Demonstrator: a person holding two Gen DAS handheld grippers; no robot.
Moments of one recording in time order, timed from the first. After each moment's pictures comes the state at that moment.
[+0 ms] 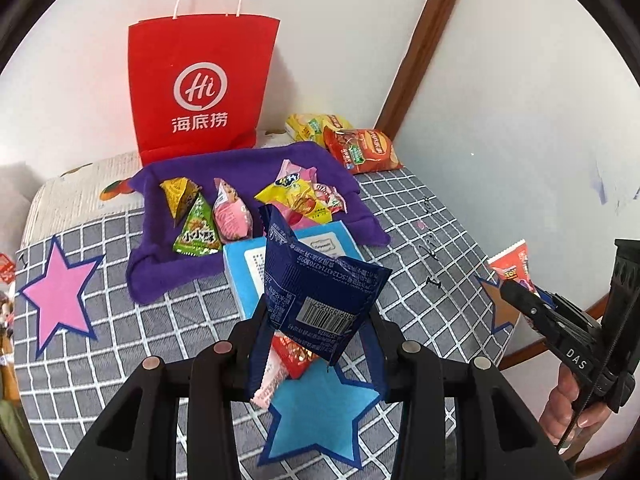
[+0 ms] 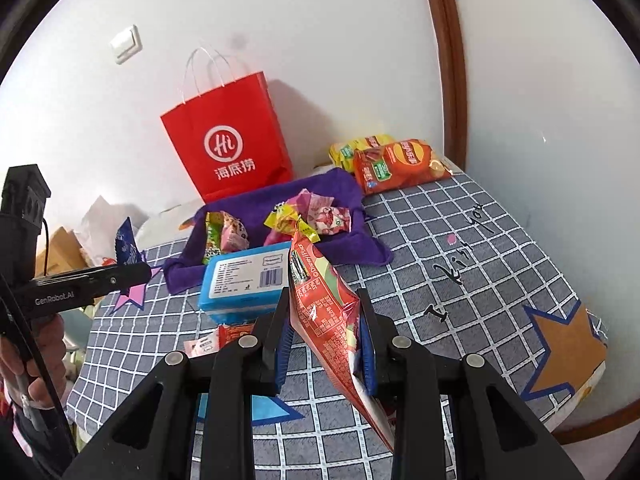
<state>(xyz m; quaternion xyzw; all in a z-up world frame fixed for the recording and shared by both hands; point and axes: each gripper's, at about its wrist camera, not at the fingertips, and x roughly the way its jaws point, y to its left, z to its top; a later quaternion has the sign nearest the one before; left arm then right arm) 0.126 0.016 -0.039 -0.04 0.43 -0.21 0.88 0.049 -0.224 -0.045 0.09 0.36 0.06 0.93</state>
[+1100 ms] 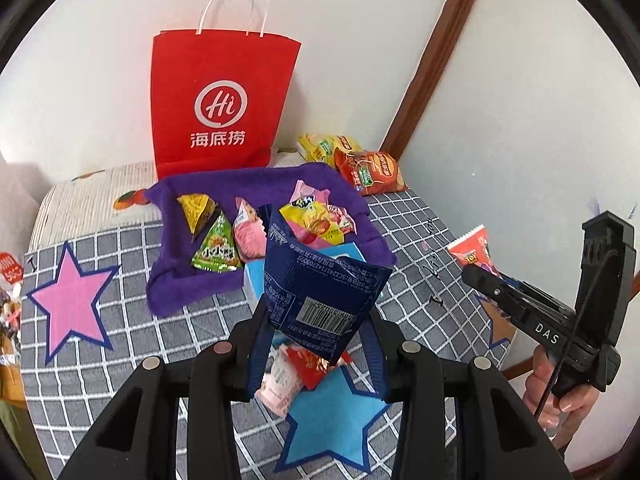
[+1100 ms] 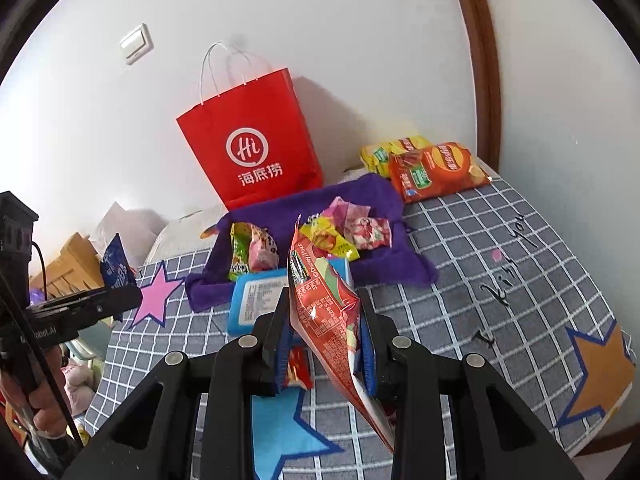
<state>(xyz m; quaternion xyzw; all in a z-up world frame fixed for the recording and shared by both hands) 0.137 0.044 -0.022 -0.06 0.41 -0.21 0.89 0.108 -0.192 -0.041 0.10 0.36 0.09 0.92</state>
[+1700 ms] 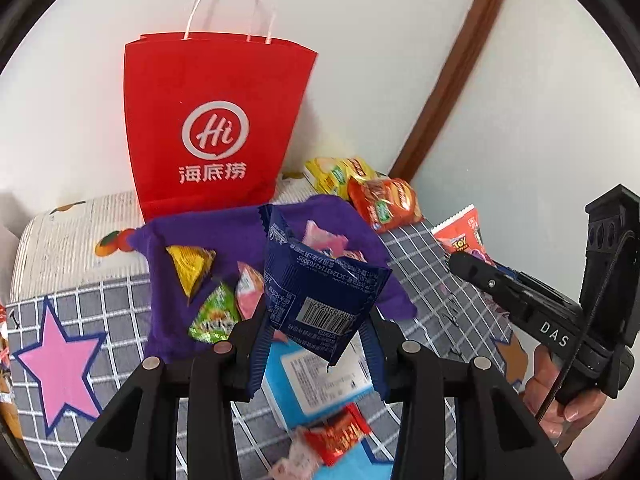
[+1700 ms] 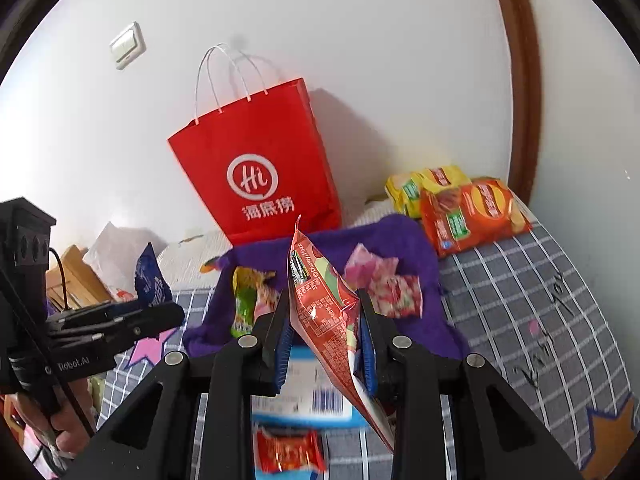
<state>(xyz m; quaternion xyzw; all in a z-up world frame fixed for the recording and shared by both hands) 0.236 0.038 -0.023 -0.07 0.40 -0.20 0.89 0.218 -0.165 -0.023 0.09 0.35 0.11 0.92</state>
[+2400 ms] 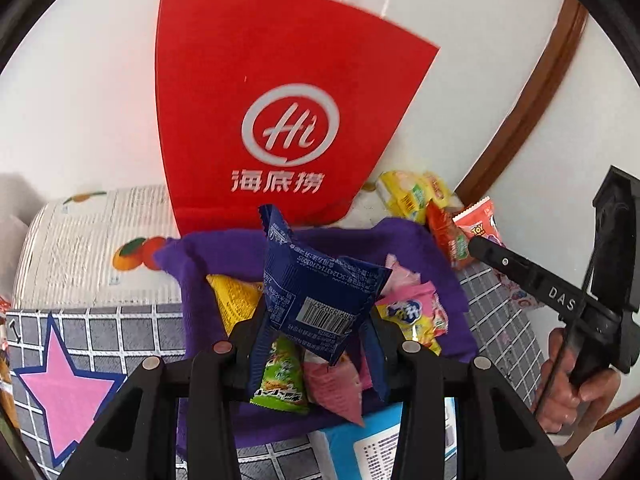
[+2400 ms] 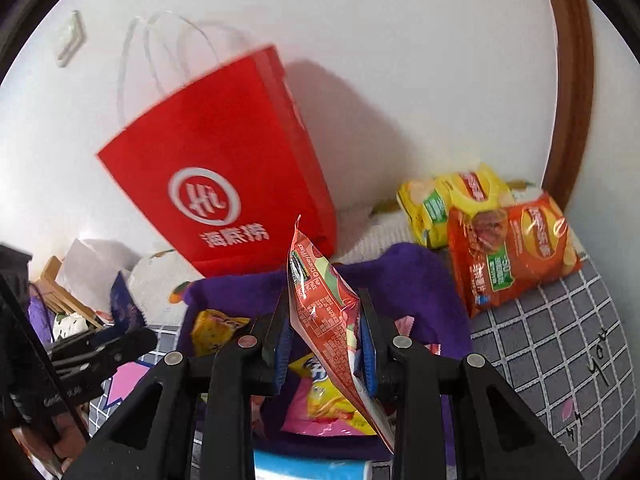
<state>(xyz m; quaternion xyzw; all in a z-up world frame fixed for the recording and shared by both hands) 0.326 0.060 -0.064 -0.09 0.44 -0.12 0.89 0.356 -0.162 -0.068 0.09 0.41 0.12 0.90</state>
